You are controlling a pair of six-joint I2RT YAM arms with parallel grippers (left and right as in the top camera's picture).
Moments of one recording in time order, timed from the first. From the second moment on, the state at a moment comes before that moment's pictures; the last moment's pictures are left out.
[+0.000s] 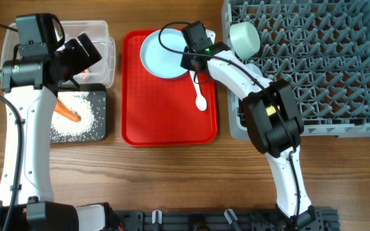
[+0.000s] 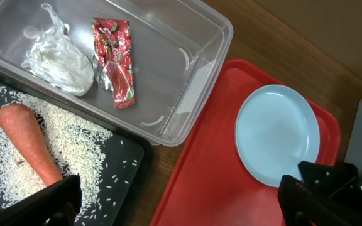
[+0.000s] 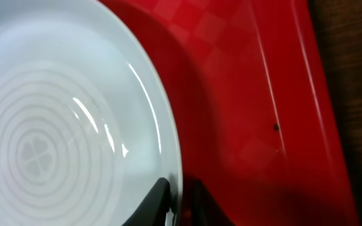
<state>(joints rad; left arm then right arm) 0.11 1.51 1.48 -0.90 0.03 -0.44 0.49 2.36 1.81 -0.52 0.08 0.69</state>
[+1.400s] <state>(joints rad) 0.11 1.51 1.48 -0.90 0.03 -0.44 0.49 1.63 1.82 -1.08 0.82 0.38</state>
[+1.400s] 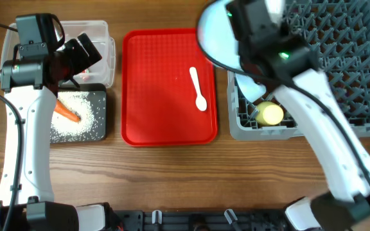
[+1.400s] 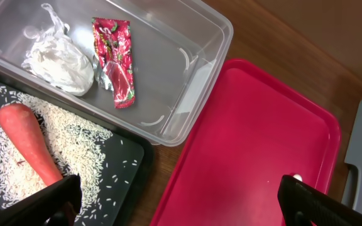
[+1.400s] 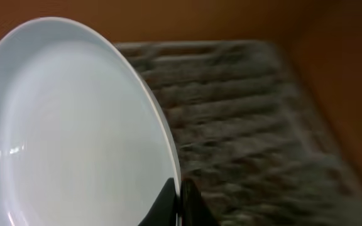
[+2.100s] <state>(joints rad) 0.11 1.51 1.48 -0.90 0.03 -0.44 0.31 1.62 1.44 -0.44 1.20 -0.04</state>
